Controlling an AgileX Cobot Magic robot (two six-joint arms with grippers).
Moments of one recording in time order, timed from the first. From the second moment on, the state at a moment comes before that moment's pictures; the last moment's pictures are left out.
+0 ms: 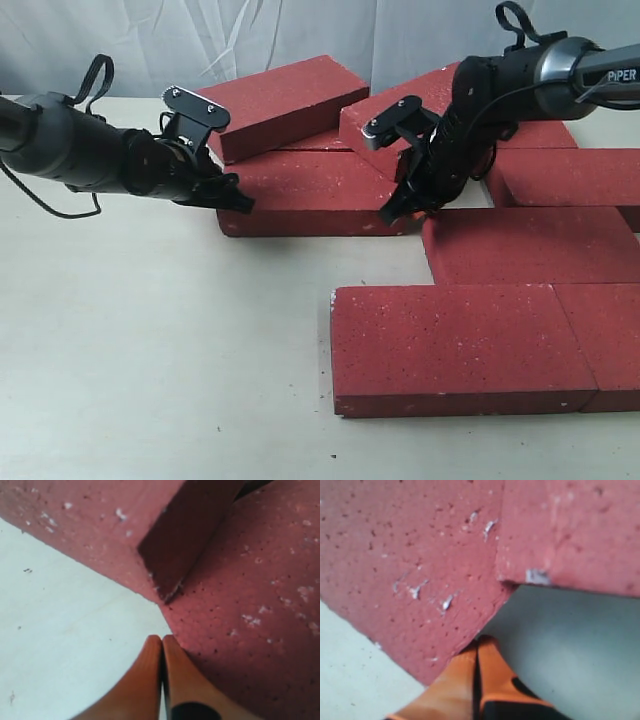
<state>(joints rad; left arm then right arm) -0.37 2.09 -1.14 -0.26 -0.08 0.38 0.34 2.14 -1.45 0.13 0.65 -0.53</state>
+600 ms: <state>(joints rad) -0.37 2.14 -1.19 -0.26 -0.09 0.38 0.34 2.13 -1.45 0.06 0.67 -0.52</state>
